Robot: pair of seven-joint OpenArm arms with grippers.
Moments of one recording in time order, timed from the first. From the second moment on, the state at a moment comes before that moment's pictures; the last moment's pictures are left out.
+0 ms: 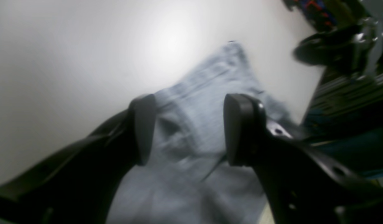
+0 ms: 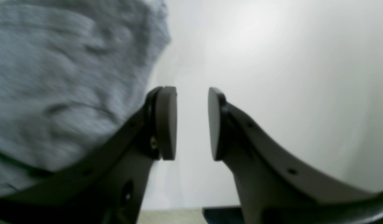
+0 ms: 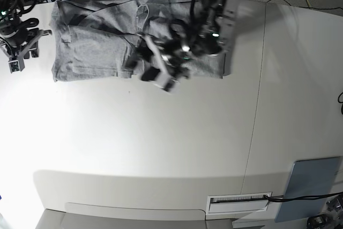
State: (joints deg) left arm 8.5 5.8 13.8 100.6 -26.7 -28.8 46.1; right arm -28.4 30.4 35.4 107.2 26.0 25.3 -54.8
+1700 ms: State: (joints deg) left arm 13.5 -2.8 -1.2 100.5 -35.2 -37.5 51.6; right arm -19.7 29.3 26.0 84.3 53.9 32.6 -63.6
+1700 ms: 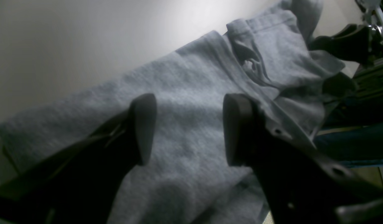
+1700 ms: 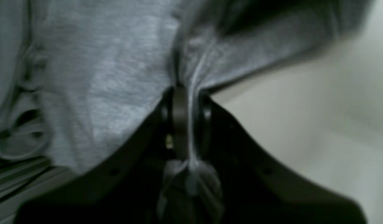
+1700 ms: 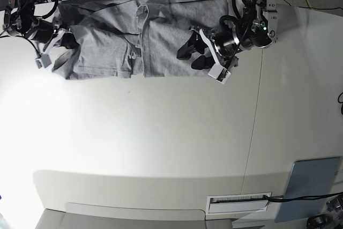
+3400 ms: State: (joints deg) left arm 24.4 -2.9 -1.2 100.6 -21.5 -35.1 43.7; right arm -19.6 -0.5 -20.9 116.7 24.0 20.0 -55.1
